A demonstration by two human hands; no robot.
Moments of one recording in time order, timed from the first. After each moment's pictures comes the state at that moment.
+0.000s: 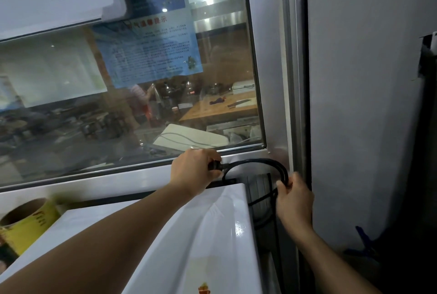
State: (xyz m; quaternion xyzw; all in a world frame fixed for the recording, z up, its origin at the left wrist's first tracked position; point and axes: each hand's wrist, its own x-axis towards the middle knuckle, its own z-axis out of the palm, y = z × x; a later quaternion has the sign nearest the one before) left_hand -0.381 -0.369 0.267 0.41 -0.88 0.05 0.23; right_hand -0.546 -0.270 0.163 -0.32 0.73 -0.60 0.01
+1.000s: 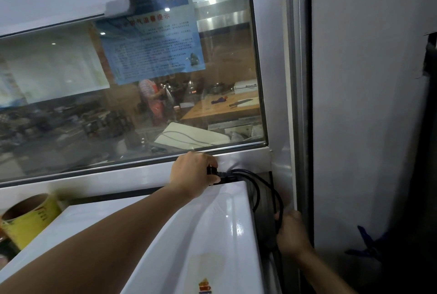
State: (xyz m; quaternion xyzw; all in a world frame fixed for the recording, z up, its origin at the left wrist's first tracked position) left_hand -0.375 -0.371 0.259 0.40 -0.89 0.08 0.20; right_hand -0.550 -0.267 0.083 -0.42 0.80 -0.40 0.15
